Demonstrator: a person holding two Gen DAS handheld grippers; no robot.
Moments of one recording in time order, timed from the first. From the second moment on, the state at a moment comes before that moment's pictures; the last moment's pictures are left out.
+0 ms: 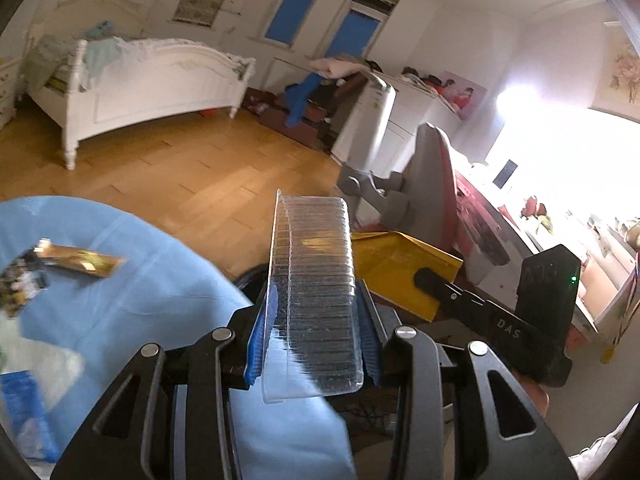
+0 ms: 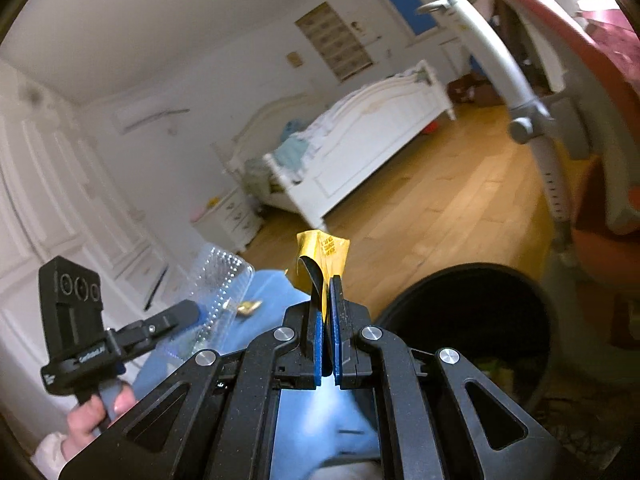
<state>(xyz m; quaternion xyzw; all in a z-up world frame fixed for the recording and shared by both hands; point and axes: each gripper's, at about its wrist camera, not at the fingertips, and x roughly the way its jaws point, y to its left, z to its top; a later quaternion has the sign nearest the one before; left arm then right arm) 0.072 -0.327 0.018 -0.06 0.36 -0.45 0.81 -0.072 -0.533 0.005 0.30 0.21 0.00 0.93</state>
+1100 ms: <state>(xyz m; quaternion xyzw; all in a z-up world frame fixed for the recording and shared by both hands) 0.070 -0.418 -0.023 0.01 0.39 -0.47 0.79 -0.058 -0.581 -0.070 0.36 0.27 -0.07 0.89</state>
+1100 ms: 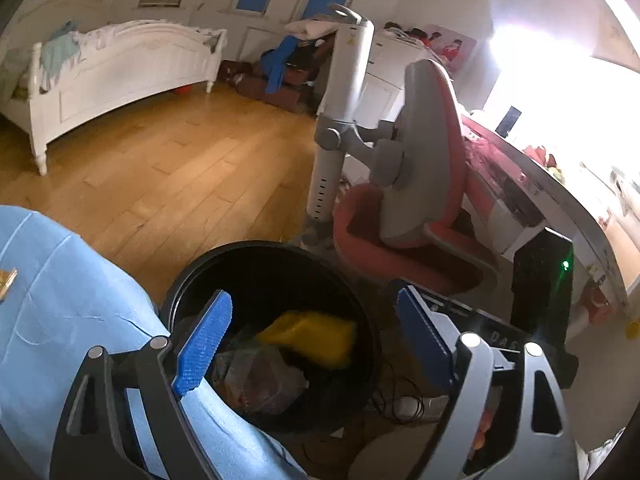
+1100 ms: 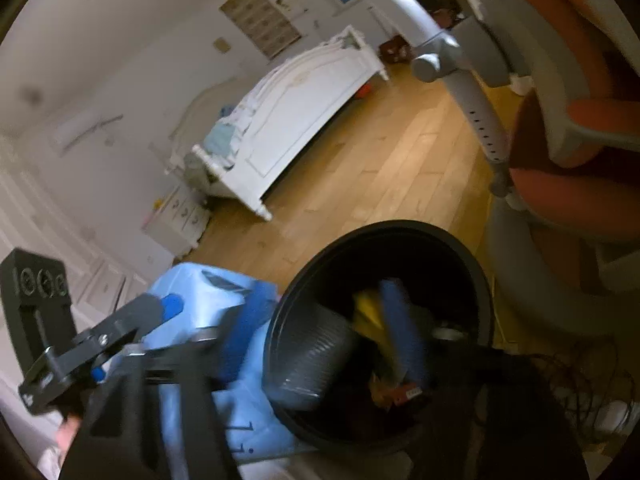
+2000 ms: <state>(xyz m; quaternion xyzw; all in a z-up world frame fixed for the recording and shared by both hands) 0.095 -0.123 -0.004 -0.05 0.36 -0.23 0.90 0.034 -0.387 -0.012 0.21 0.35 0.10 0.91</state>
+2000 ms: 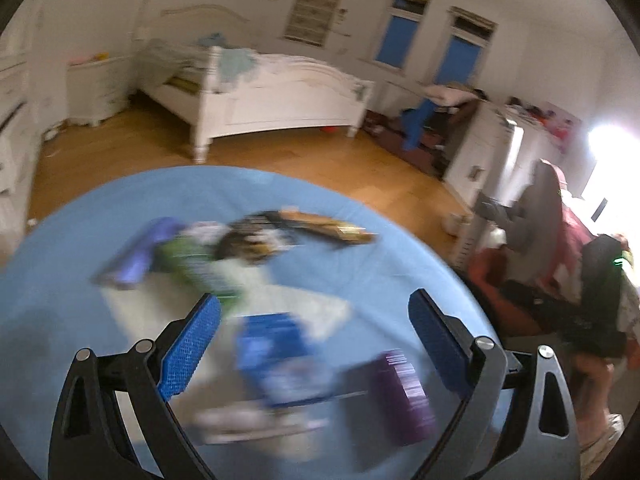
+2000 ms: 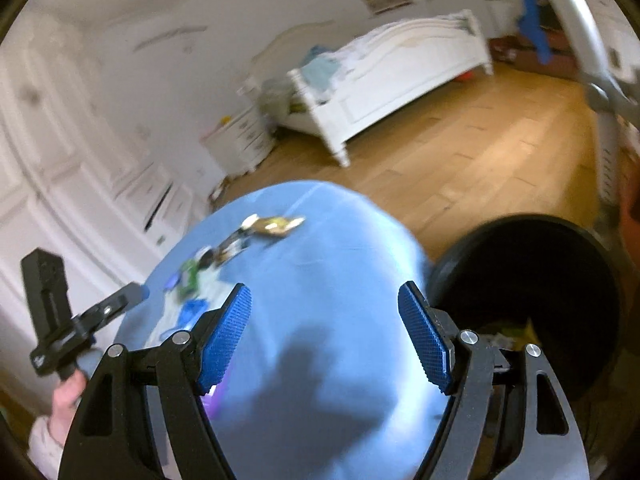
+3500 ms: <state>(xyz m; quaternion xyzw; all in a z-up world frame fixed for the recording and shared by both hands) 0.142 -0.001 -0.010 -0.06 0.37 -0.19 0.91 0.186 -0.137 -0.025 0.01 0.48 0.25 0.84</state>
